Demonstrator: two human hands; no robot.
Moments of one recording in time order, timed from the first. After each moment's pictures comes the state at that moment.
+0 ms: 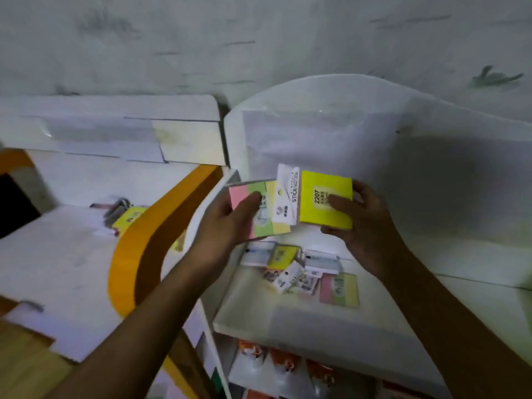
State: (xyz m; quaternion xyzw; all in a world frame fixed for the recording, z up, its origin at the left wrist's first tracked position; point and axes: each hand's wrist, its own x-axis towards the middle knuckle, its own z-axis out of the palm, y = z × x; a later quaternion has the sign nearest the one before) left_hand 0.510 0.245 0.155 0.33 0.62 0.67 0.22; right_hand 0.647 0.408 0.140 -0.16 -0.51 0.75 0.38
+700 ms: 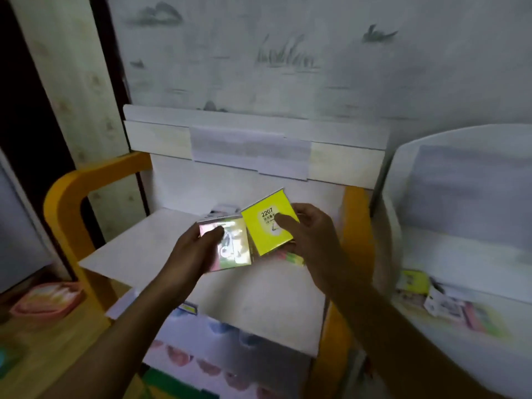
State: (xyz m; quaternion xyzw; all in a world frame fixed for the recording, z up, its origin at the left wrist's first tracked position) left_hand 0.239 -0.056 0.131 0.21 0.63 0.71 0.22; right_hand 0.364 0.094 0.161 -0.20 -0.62 0.68 0.34
